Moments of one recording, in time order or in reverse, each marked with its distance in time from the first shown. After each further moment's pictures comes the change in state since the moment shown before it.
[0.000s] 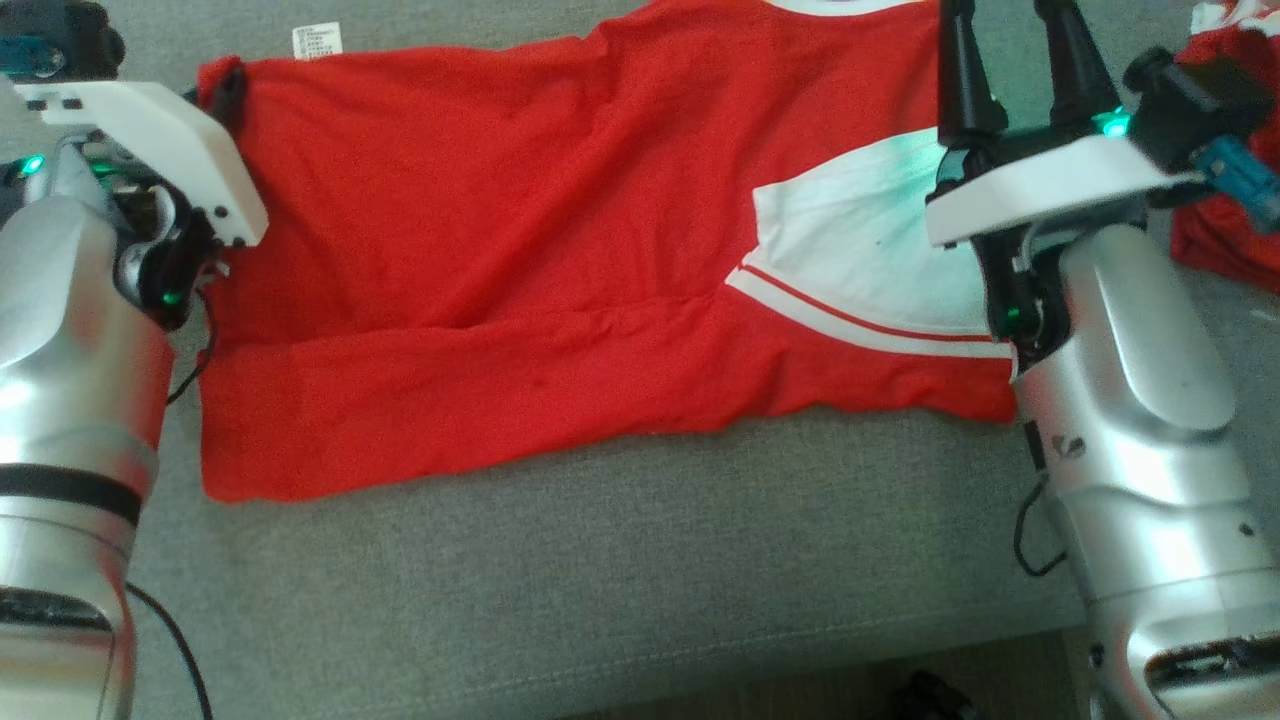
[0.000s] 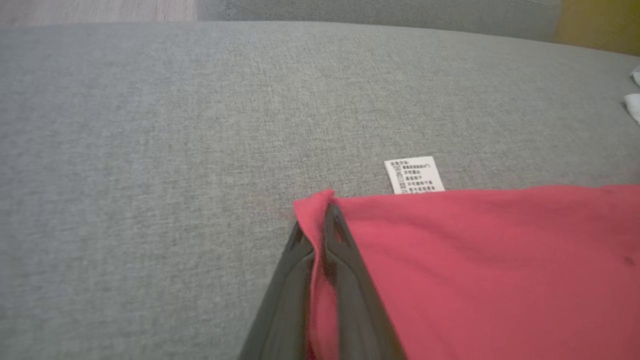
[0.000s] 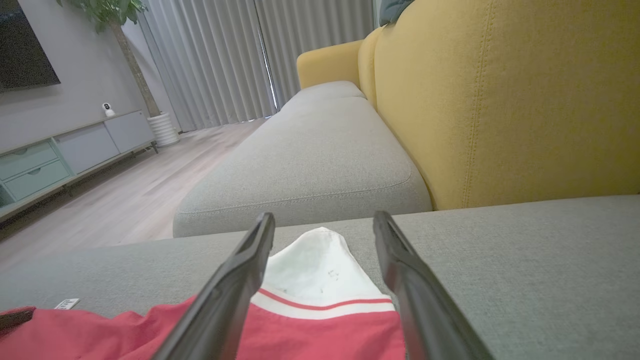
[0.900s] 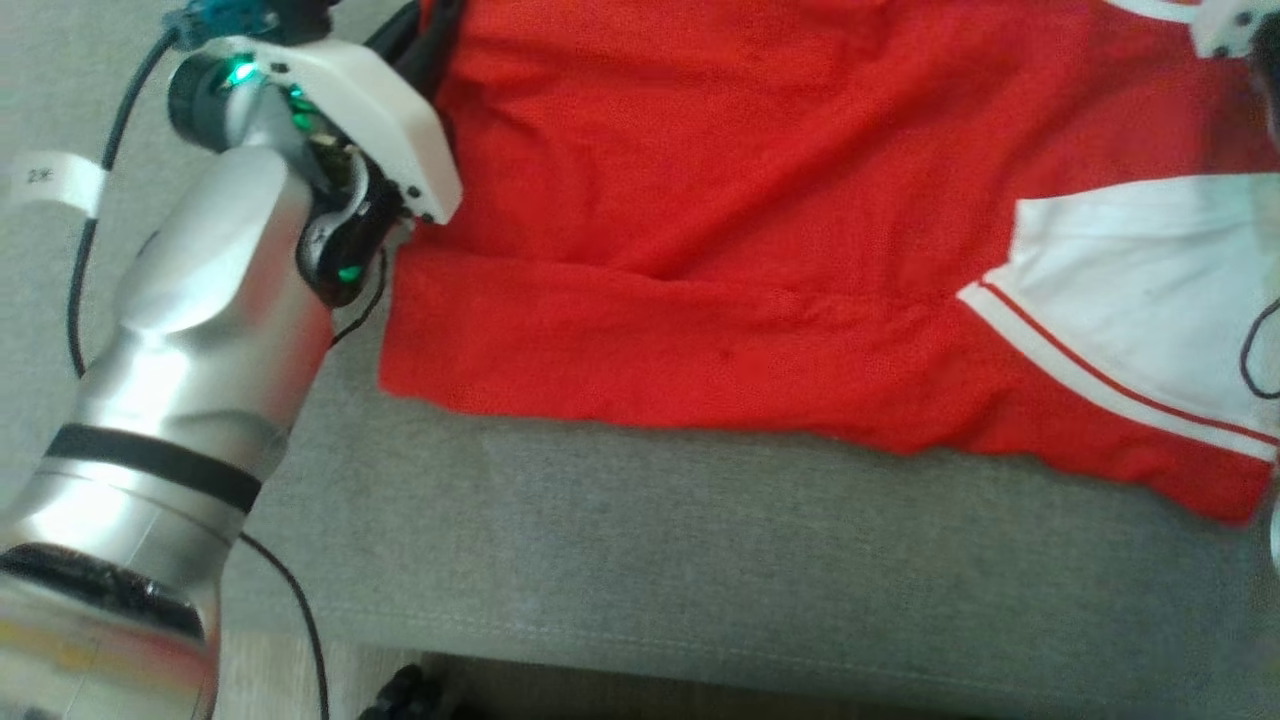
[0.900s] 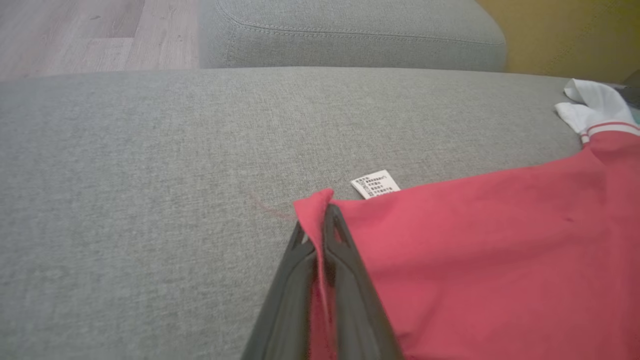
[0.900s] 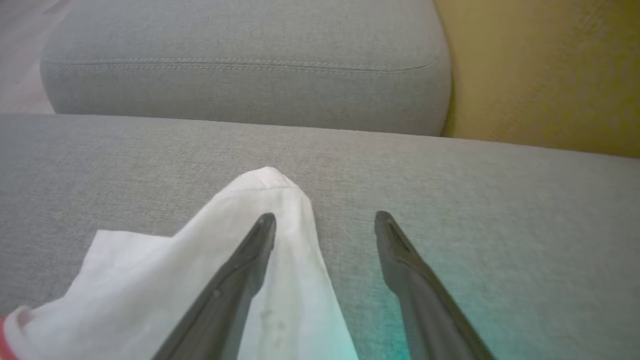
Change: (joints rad) left arm -0.048 -0.088 -0.308 -0.188 -0.147 0.000 -0.188; right arm -0.405 -0.206 -0.225 0.420 -0.278 0.000 0.441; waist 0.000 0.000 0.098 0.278
